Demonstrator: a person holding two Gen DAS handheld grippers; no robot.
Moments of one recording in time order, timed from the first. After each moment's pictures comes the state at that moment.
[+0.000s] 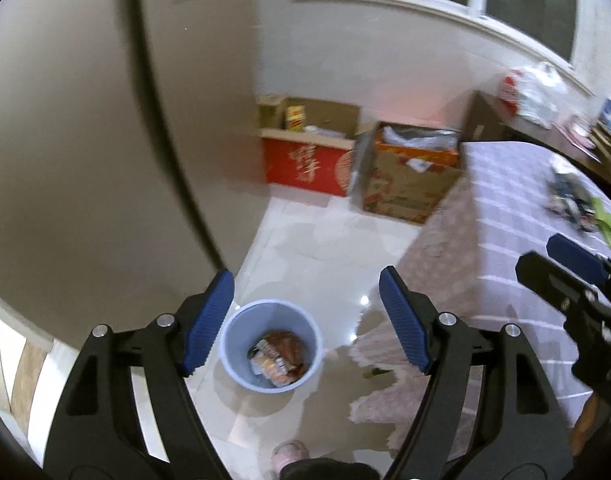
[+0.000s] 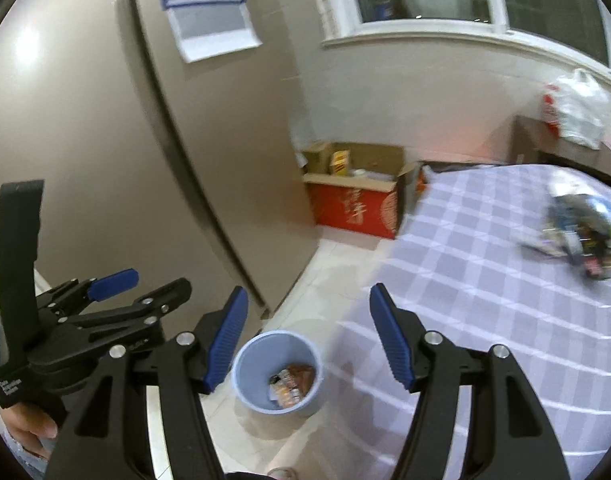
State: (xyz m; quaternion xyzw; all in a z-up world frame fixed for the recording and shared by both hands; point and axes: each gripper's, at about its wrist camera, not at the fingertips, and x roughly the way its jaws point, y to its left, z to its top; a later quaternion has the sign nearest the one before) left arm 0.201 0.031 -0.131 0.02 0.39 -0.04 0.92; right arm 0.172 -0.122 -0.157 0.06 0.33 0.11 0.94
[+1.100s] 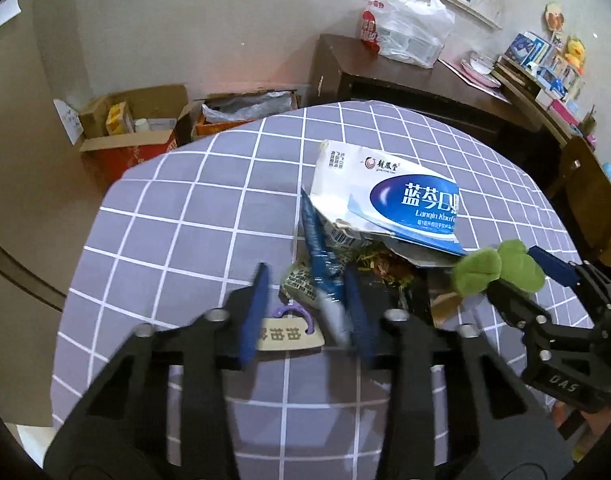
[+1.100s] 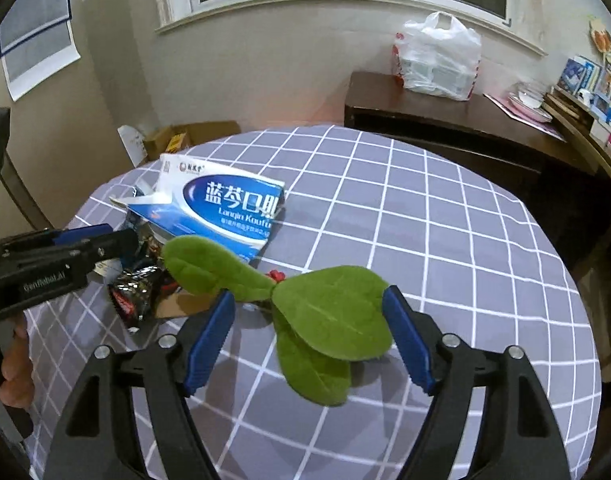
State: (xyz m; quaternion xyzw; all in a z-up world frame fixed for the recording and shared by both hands) left arm 0.300 -0.286 -0.158 0.04 0.46 -0.24 0.86; right arm 0.210 -0.452 -0.192 0.04 0.40 -0.07 0.91
